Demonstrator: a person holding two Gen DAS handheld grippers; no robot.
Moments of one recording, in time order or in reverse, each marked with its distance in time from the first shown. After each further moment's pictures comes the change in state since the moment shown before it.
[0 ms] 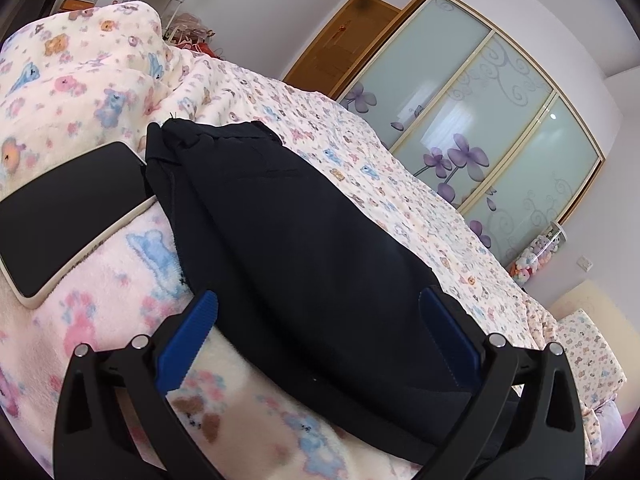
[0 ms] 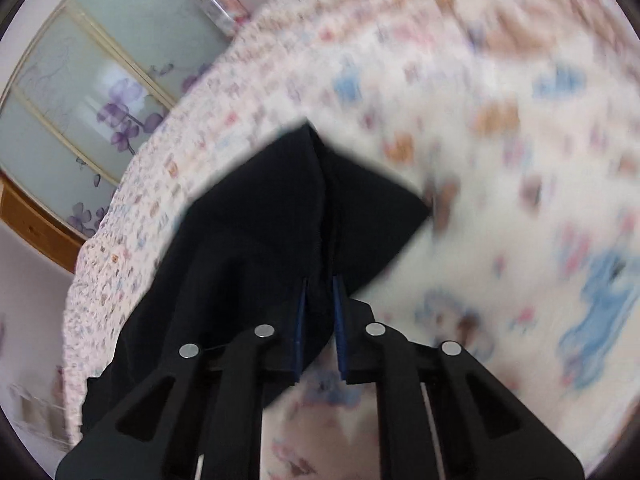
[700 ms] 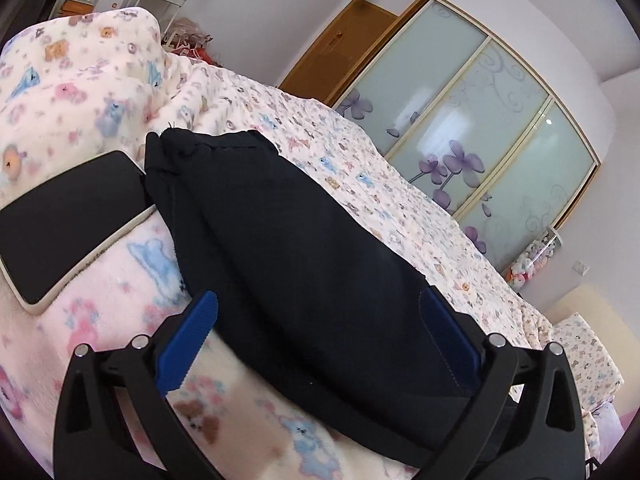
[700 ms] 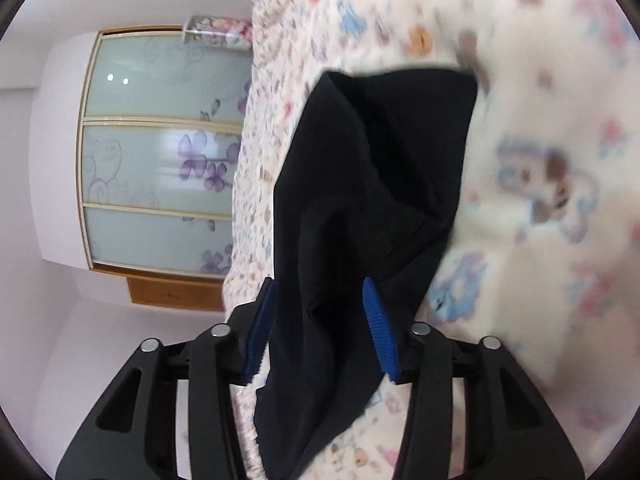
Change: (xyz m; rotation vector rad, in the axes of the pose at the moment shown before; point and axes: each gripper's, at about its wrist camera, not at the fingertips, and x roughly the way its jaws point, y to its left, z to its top) left arm -0.006 -0.001 0.002 -0.002 -0.026 -0.016; right arm 0.025 -0.038 -0.039 0.563 0.285 0.525
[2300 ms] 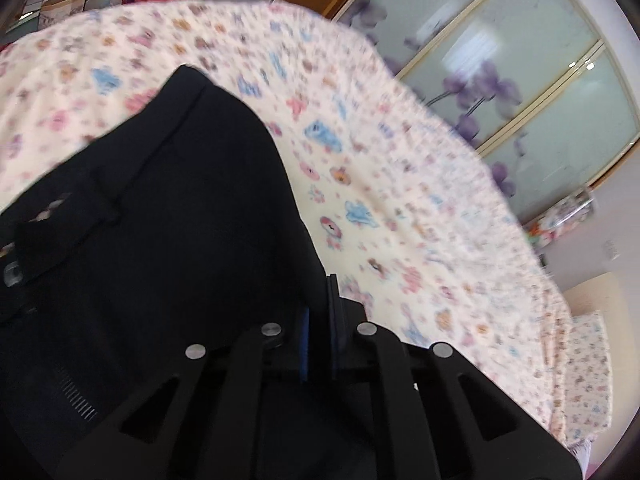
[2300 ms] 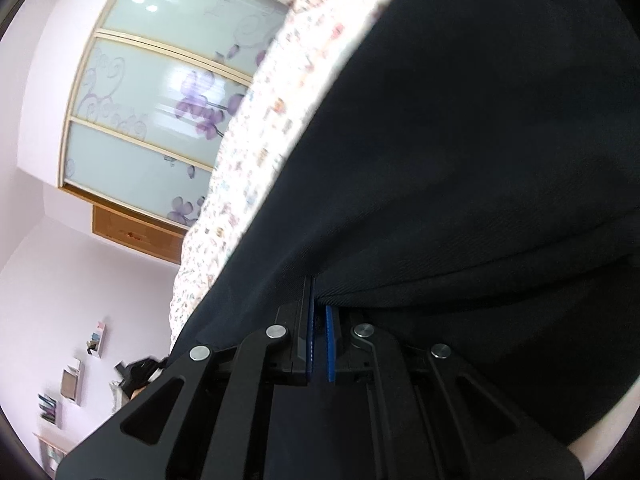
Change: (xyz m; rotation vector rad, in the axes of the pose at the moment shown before) left arm 0.262 -0.133 0.116 0.003 0.354 0.060; right arm 0.117 0.051 -0.034 -0.350 0.015 -0.056
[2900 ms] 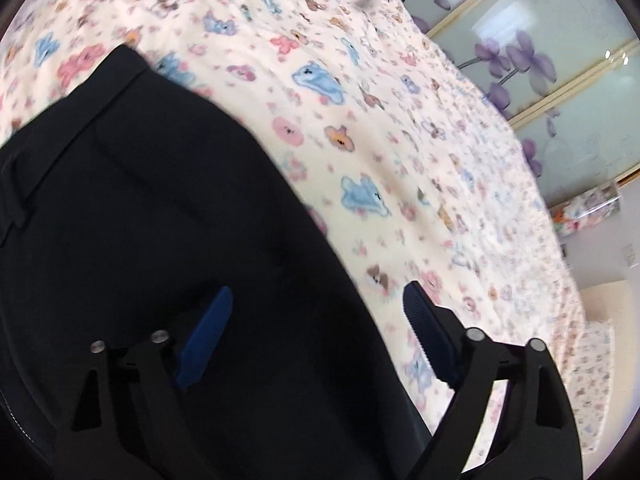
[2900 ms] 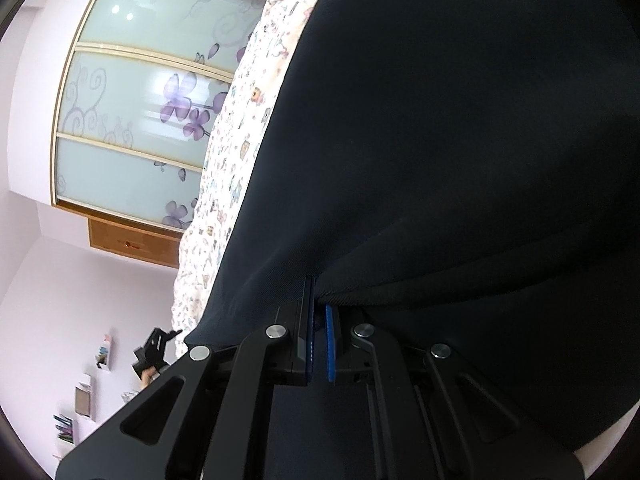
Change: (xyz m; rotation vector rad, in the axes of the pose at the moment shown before) left arm 0.119 -0.031 0.026 -0.034 0.201 0.135; right arm 0.015 -0.019 -0.008 0.108 0.074 -0.040
